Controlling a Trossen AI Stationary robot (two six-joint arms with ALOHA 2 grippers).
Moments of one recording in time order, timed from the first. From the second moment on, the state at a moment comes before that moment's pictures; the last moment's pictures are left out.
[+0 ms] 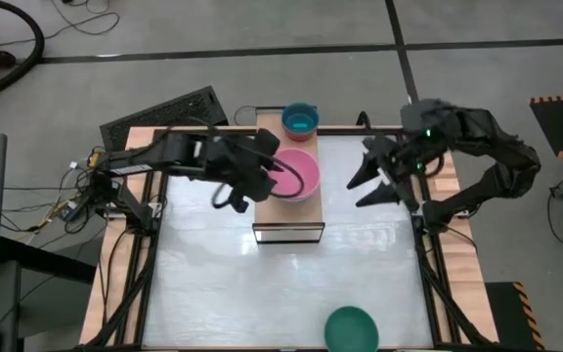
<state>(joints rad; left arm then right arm) -0.04 1.69 2.13 -1.12 -0.26 0.84 0.00 1.31 1.90 -1.10 -0.41 0.21</state>
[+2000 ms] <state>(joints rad) -0.15 1.22 1.40 -0.27 -0.37 0.32 0.65 1.31 1.56 -1.14 0.11 1.14</state>
